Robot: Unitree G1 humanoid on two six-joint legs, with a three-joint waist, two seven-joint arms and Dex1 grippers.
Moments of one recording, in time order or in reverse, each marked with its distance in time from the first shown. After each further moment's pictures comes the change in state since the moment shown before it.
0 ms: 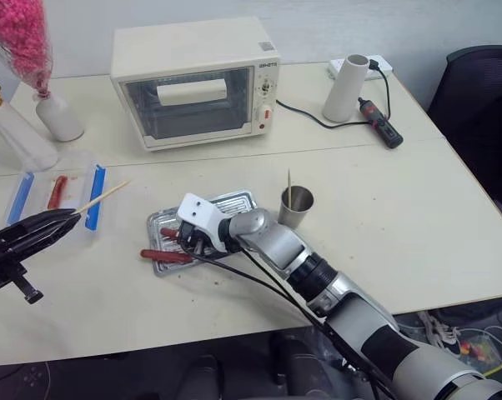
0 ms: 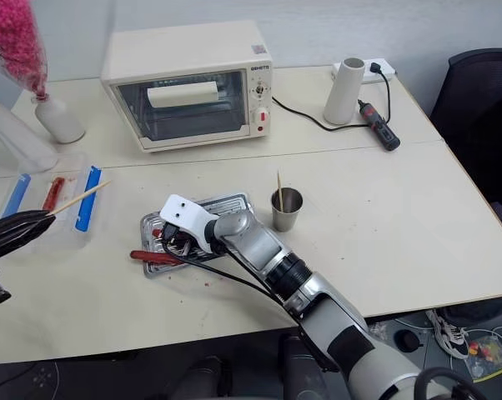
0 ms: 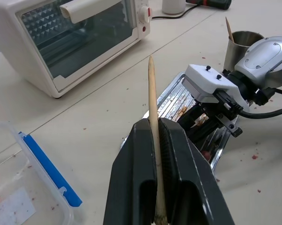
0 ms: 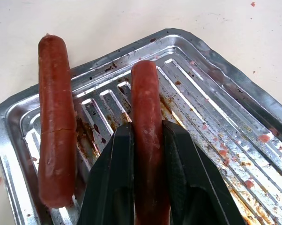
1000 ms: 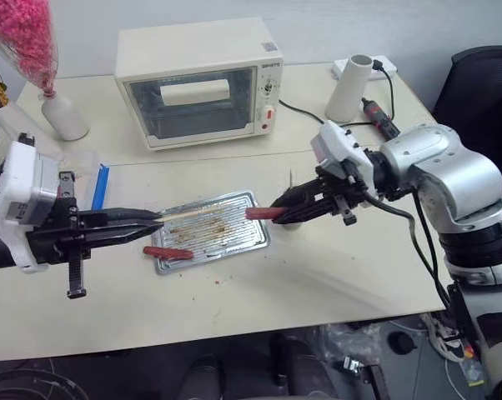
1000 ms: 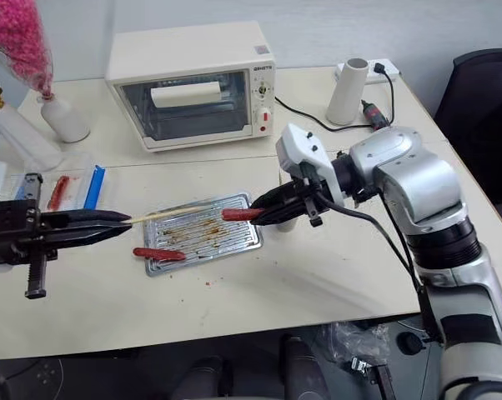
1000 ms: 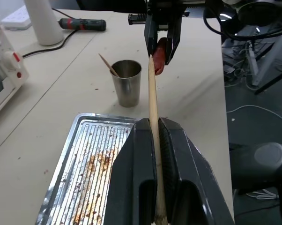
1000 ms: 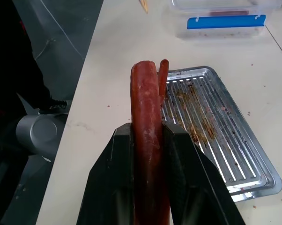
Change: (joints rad) left arm -0.343 0.225 -0.384 0.023 -0.178 0.030 -0.167; right arm -0.054 -0.758 -0.328 -0.541 0.431 0.201 0.790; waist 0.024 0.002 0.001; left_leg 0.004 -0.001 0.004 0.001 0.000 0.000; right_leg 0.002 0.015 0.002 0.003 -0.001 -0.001
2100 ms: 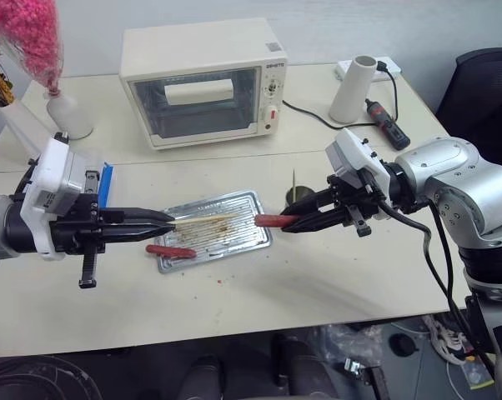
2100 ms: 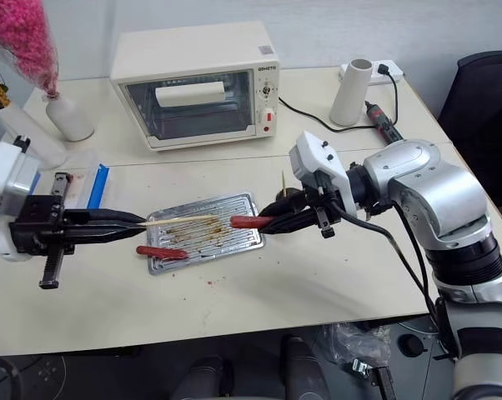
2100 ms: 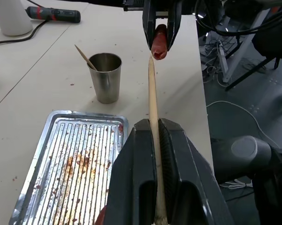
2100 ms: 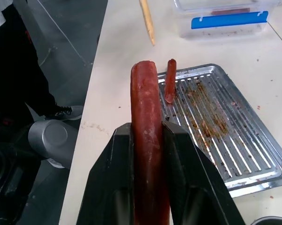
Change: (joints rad) left arm -0.150 0.010 -0.180 0.094 0.075 -0.016 -0.081; right arm 0.086 -0.072 -0.038 -0.109 0.104 0.057 -0.071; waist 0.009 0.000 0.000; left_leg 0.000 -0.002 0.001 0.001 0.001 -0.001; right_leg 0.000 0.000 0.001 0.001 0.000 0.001
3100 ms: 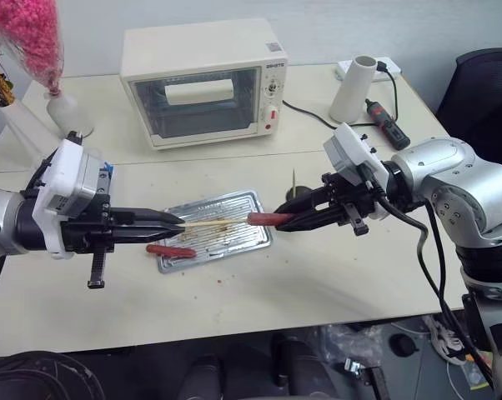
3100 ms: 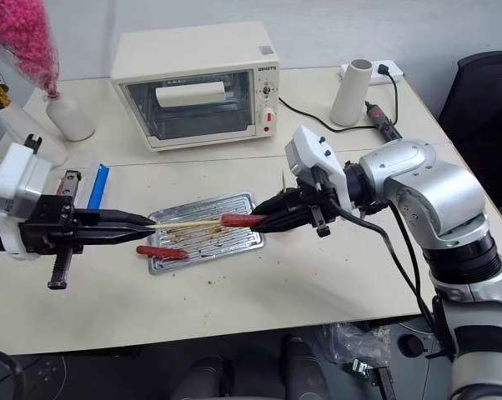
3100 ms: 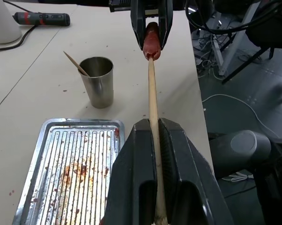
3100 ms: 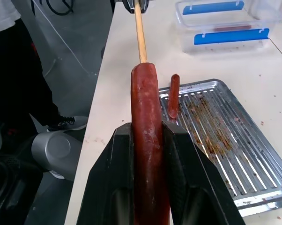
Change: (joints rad) left arm -0.060 -0.011 -0.063 -0.028 0.013 -0.023 -0.005; right arm -0.012 0.016 0.000 -0.012 0.073 0.010 -0.042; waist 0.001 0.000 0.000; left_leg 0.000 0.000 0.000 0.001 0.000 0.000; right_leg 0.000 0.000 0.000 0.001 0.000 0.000
